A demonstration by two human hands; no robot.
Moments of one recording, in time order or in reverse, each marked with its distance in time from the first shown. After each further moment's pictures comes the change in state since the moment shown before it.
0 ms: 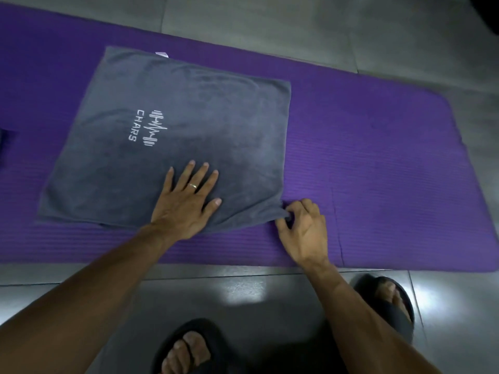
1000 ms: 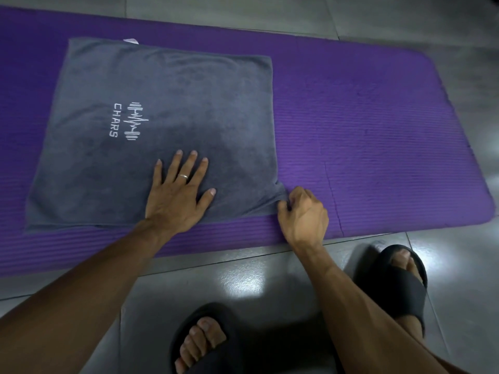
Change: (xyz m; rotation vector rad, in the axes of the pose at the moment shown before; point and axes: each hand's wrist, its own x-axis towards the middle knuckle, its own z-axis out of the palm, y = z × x) left_hand -0.002 -0.002 -0.001 0.035 0.000 0.018; right_hand -0.018 -0.016 -0.004 -0.031 0.042 0.323
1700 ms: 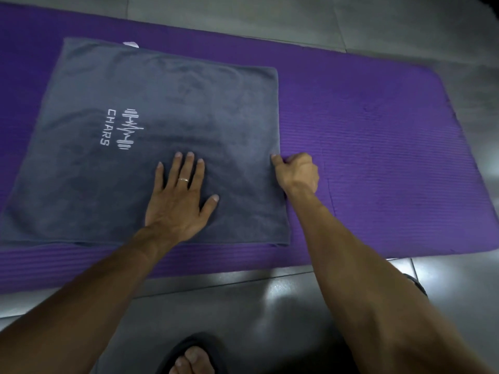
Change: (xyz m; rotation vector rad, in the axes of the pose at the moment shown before) left_hand 0.022 0.010 0.003 0.003 0.014 -0.031; right_hand 0.130 -0.034 0.032 0.130 -0.167 0.314
